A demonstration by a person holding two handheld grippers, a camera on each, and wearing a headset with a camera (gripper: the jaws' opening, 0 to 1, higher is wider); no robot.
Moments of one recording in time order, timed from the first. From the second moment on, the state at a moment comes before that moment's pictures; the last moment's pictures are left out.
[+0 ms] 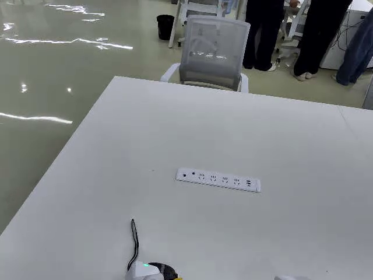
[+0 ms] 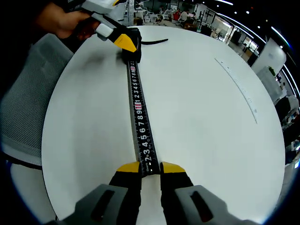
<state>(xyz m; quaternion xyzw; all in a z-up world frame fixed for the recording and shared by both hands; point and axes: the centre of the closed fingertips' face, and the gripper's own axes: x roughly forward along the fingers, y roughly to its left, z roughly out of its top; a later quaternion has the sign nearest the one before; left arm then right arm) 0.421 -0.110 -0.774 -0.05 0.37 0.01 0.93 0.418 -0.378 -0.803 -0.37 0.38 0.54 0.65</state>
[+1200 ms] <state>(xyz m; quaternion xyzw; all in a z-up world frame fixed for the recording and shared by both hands) 0.419 -0.111 -0.774 -0.03 0.38 -0.01 0.92 0.419 -0.374 -0.804 -0.37 0.39 0.54 0.65</state>
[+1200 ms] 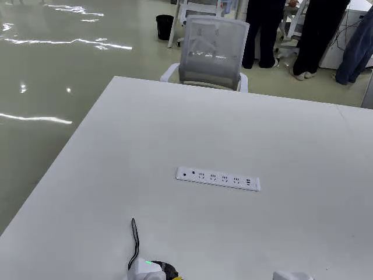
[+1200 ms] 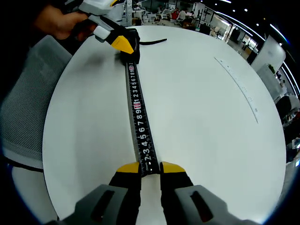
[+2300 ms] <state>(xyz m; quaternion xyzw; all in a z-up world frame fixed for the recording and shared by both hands) 0.420 -0.111 -0.775 -0.03 0.38 -0.01 0.92 0.419 -0.357 -0.804 -0.37 0.38 0.55 0.64</state>
